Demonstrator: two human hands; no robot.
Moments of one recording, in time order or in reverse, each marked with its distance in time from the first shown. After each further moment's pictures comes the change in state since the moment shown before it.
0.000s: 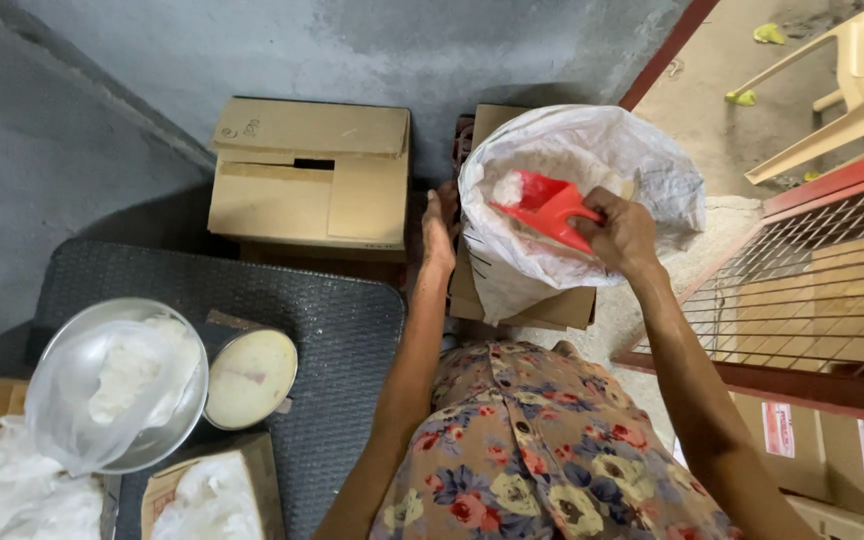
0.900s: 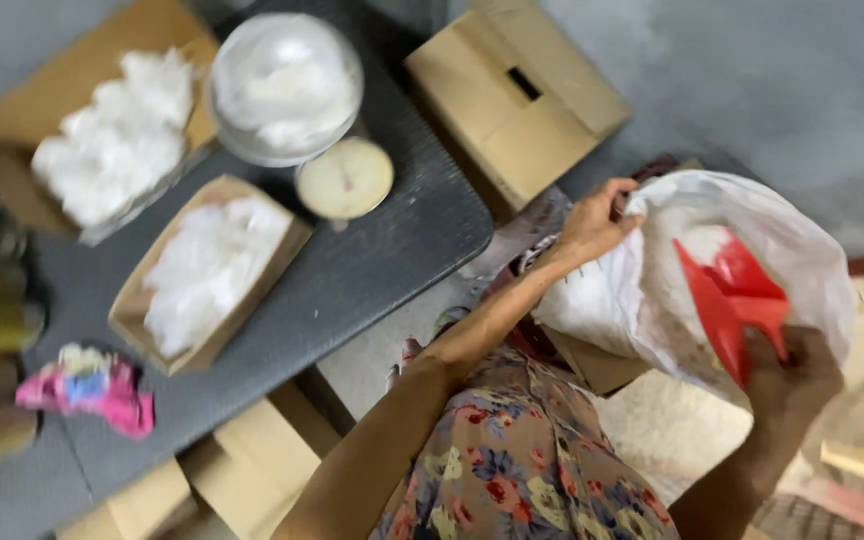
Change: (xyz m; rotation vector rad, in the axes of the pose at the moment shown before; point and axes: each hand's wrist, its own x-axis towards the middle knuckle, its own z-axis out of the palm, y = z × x) left_hand -0.060 0.019 0.067 0.678 0.473 0.775; right_hand 0.013 0.109 -0.057 0.195 0.047 -0.297
